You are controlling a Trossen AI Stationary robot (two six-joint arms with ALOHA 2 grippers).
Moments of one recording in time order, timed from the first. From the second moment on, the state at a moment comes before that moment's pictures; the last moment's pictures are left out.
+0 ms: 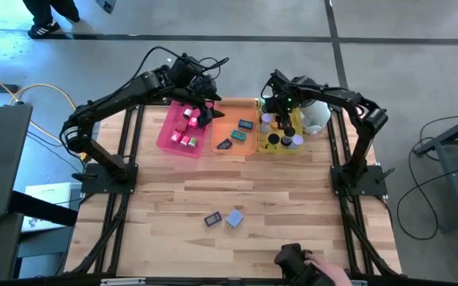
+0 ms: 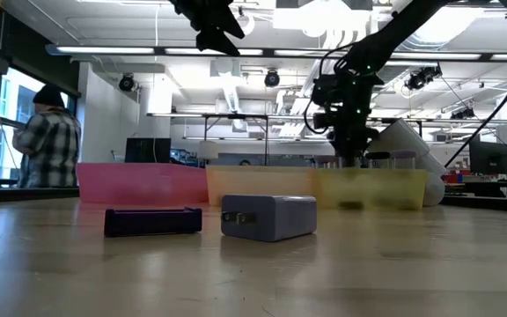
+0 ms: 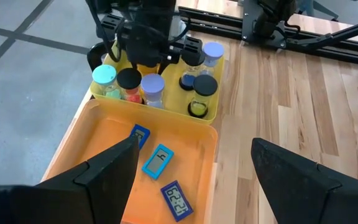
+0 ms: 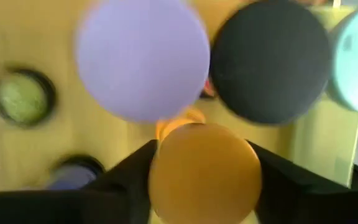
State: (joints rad) left arm 0.49 1.51 1.66 -0.78 0.26 0.13; right arm -0.79 1.83 1.33 -0.81 -0.06 -0.79
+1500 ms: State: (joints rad) left arm 0.09 1.31 1.66 -0.83 -0.36 0.25; right arm -0.51 1.26 1.32 -0.80 0.10 -0.36
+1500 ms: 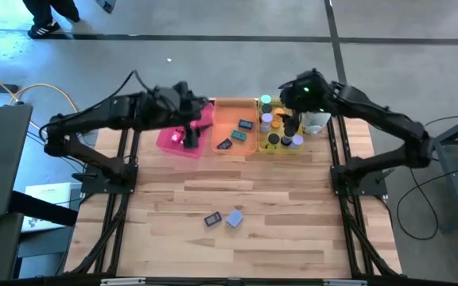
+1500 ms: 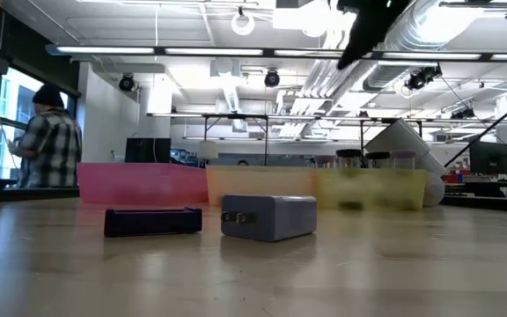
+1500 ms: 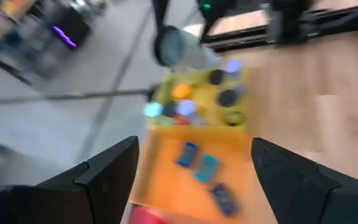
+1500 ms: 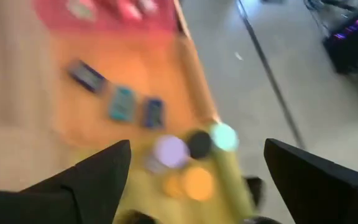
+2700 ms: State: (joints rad) left arm -0.41 1.45 1.66 -1.23 -0.47 -0.21; right arm -0.11 1.10 1.33 -0.81 -0.45 0.18
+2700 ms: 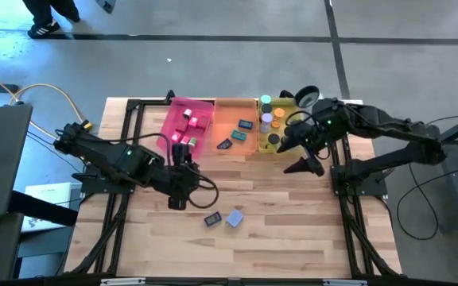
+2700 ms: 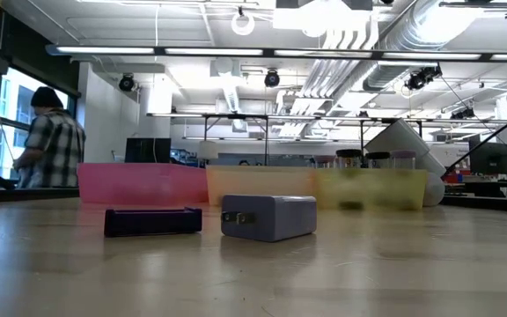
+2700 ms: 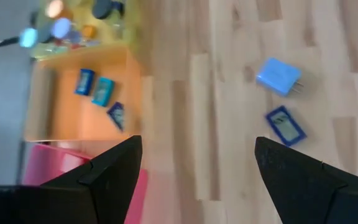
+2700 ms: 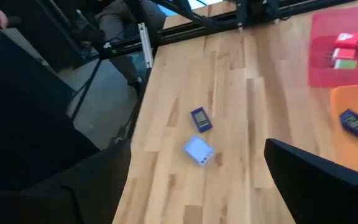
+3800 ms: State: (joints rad) left arm -0.48 1.82 1.66 -1.07 -0.26 -0.39; right arm 0.32 1.10 1.33 -1.09 0.02 0.59
